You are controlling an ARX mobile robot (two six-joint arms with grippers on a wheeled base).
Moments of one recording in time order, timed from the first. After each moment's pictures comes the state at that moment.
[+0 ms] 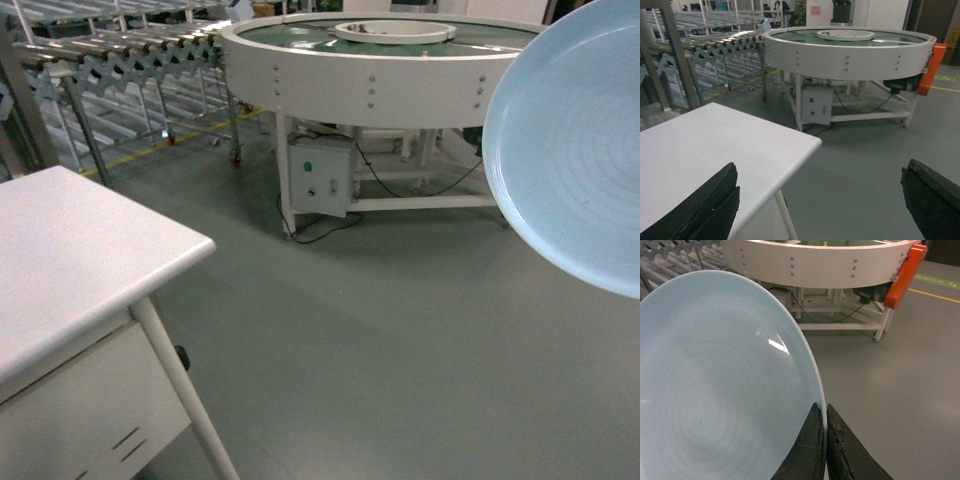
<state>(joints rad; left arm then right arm) 0.00 0.01 0.01 0.00 0.00 0.00 0.00 1.14 0.53 0.42 -0.07 -0.02</state>
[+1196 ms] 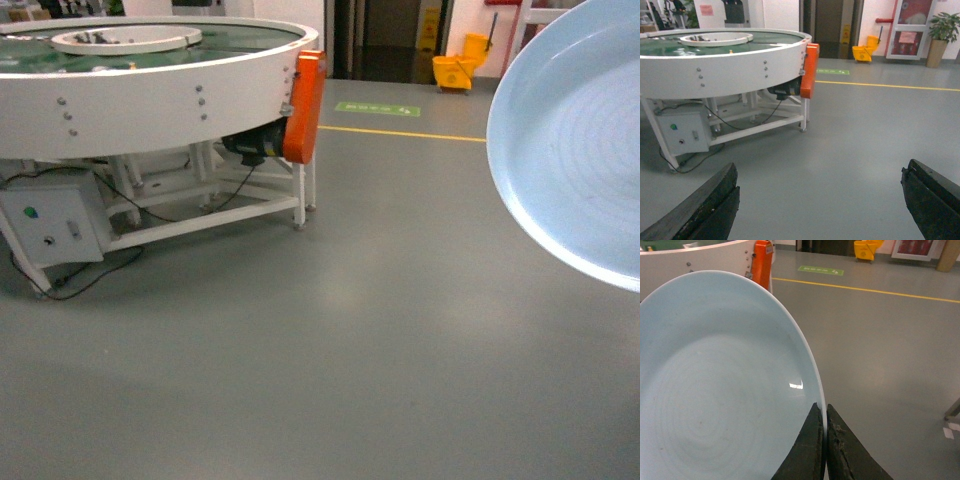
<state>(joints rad) 0.00 0.01 0.01 -0.01 0.00 0.00 0.00 1.14 0.53 0.42 -0.07 -0.02</state>
